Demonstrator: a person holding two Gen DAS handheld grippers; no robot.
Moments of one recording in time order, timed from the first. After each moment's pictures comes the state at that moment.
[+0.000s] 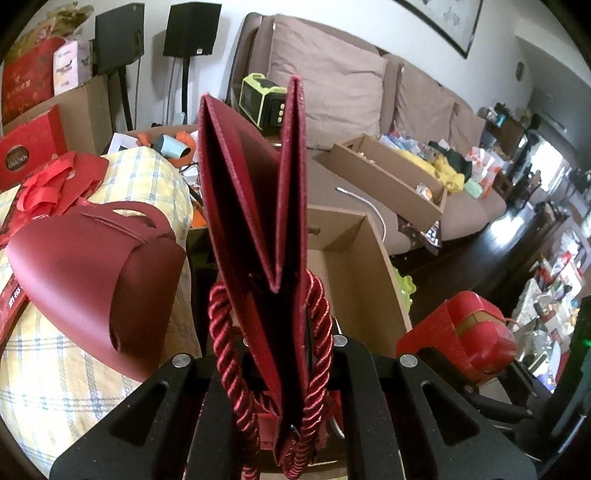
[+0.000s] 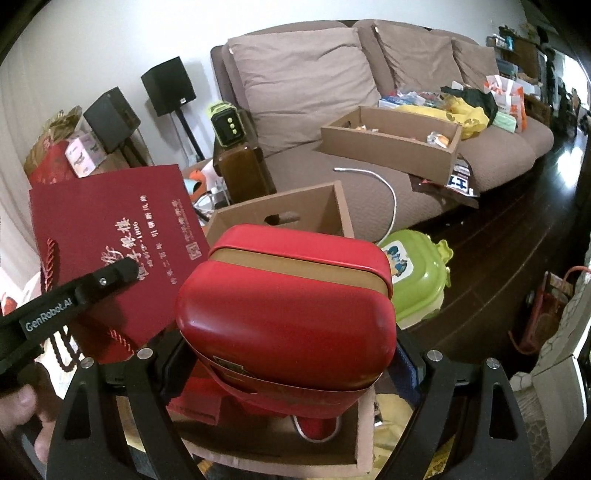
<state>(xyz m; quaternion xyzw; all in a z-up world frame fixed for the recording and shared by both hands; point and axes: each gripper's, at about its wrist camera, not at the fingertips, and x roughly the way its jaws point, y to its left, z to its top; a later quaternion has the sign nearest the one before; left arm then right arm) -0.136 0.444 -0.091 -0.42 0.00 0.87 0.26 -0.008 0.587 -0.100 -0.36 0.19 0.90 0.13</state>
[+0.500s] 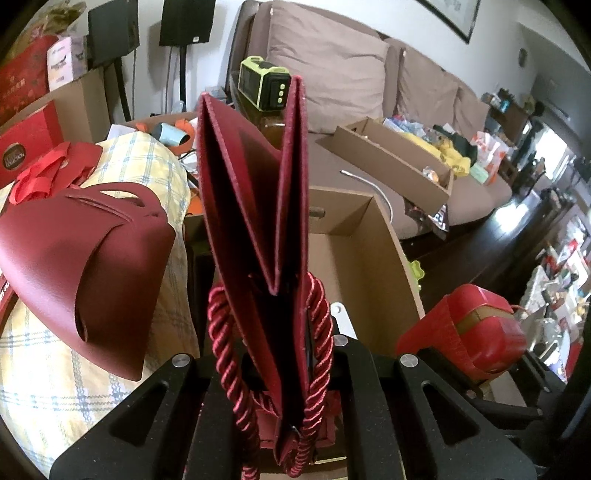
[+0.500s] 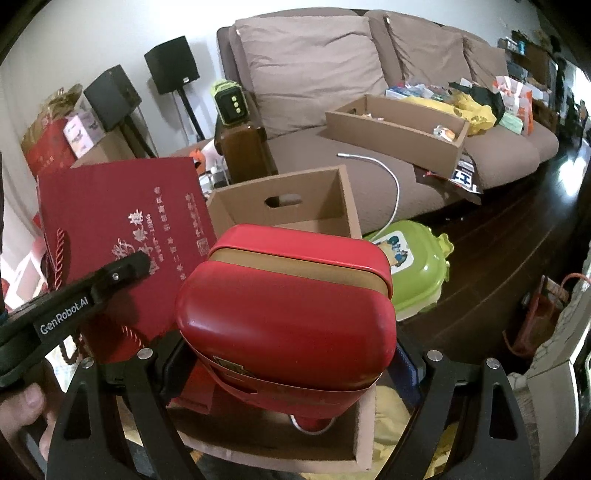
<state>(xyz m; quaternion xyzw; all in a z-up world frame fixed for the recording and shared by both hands) -0.137 0.451 -0.109 -0.44 0.02 0.86 0.26 -0.016 0.580 -0.111 -0.39 0.17 0.90 0.12</state>
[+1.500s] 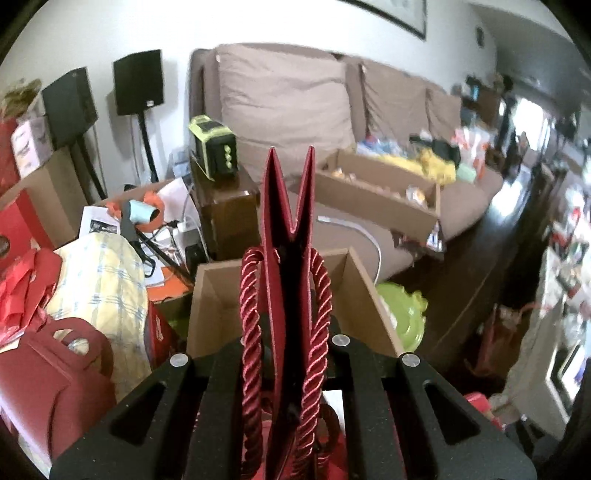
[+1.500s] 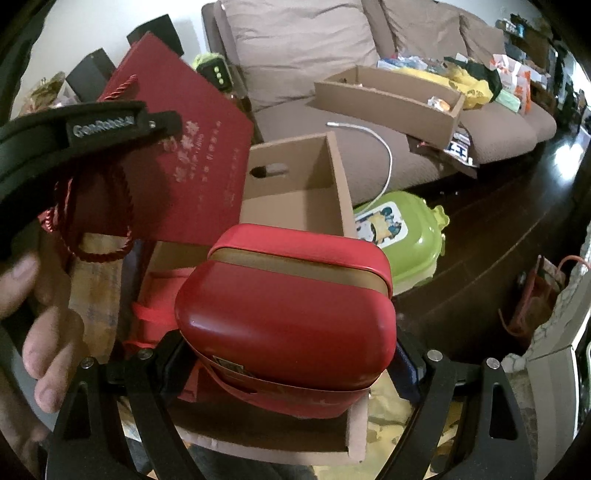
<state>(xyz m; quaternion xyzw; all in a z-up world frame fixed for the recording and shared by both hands) -0.166 0.526 -0.089 -0.36 0.10 0.88 0.29 -0.021 0.590 -0.132 -0.45 0.18 0.87 0.13</state>
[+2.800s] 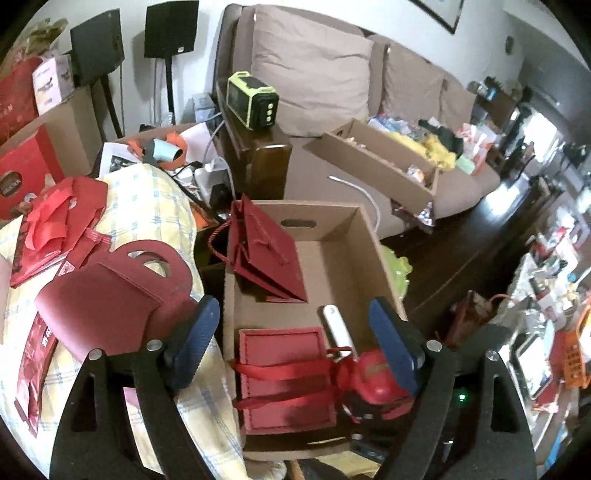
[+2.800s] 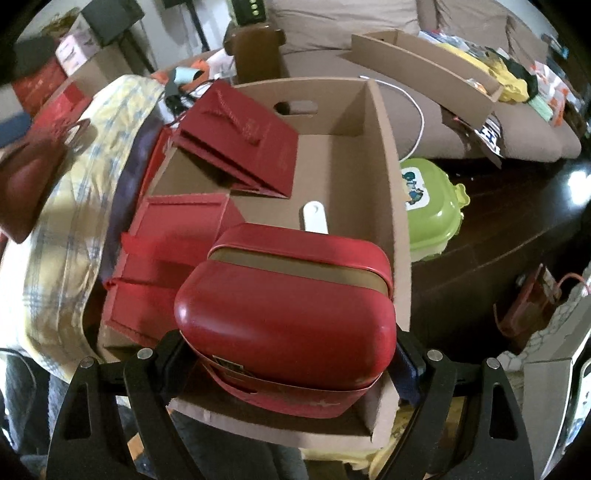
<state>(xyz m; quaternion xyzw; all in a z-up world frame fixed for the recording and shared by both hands) -0.147 0.437 -0.047 -0.45 0.04 0.85 0.29 -0.035 0.560 -0.167 -0.53 0.12 0.83 0.09</state>
